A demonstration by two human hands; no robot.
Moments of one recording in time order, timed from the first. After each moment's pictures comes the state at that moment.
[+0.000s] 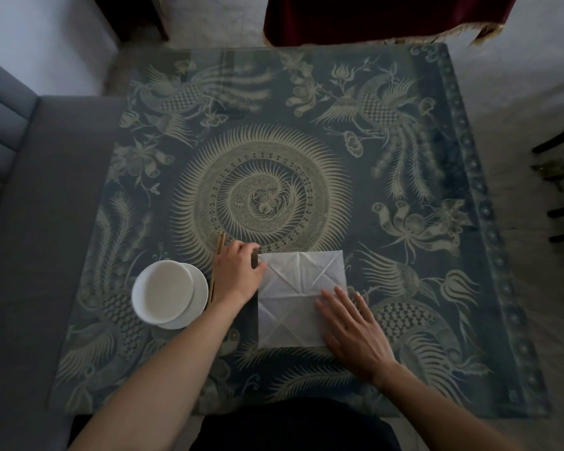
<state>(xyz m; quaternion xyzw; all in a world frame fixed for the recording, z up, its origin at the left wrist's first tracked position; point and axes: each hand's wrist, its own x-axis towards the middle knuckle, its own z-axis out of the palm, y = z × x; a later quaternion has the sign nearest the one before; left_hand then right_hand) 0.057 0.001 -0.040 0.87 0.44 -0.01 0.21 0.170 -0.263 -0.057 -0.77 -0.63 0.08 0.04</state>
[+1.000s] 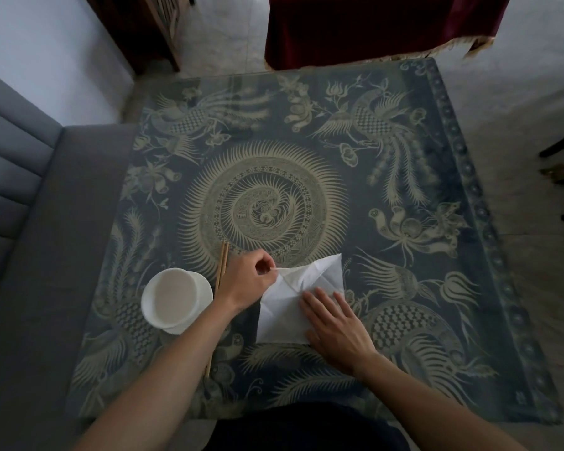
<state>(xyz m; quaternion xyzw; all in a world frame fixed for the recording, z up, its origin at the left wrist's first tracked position) 0.059 -0.013 0.020 0.85 0.35 0.03 0.40 0.157 -0.233 -0.046 -0.77 -0.63 0.11 0.01</state>
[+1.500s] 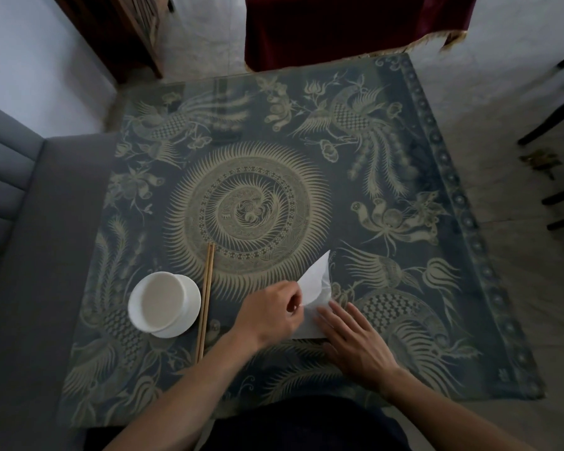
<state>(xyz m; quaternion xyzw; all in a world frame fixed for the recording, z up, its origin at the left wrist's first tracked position) 0.061 -0.093 0.027 0.94 0.19 -0.04 0.29 0.163 -0.301 -0.062 -0.76 -0.64 0.04 0.08</state>
